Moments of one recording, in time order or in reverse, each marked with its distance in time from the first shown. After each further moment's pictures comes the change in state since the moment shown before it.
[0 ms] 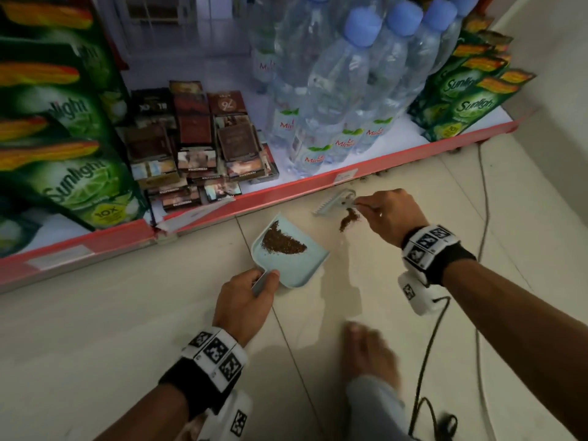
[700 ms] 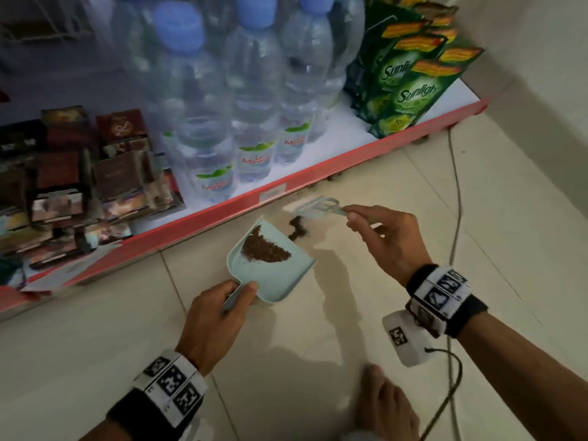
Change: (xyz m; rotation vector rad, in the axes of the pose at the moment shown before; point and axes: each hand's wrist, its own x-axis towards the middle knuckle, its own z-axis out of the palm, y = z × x) left_hand 0.032 0.050 0.067 0.029 -0.084 0.031; right_hand -0.037 0.096 0.009 0.726 0.279 0.187
